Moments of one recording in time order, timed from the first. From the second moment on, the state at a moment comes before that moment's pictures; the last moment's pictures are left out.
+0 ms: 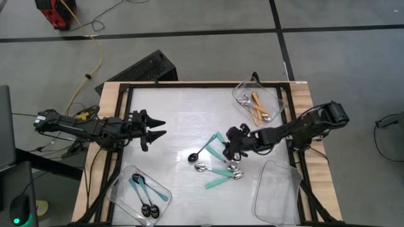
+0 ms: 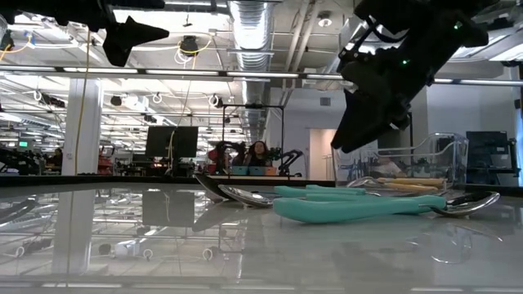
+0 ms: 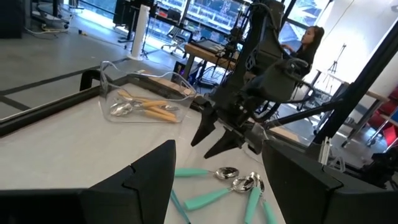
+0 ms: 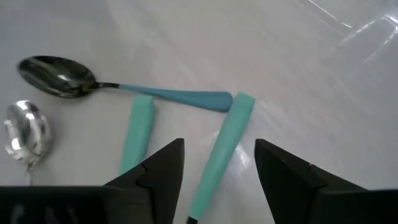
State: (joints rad) left arm -0.16 0.58 0.42 0.07 -0.36 -0.40; right arm 0.20 1.49 0.76 -0.18 0.48 0.67
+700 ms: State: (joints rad) left arm -0.18 0.57 0.42 0.11 -0.43 -0.25; right arm 0.21 1.52 0.76 -0.20 0.55 0.72
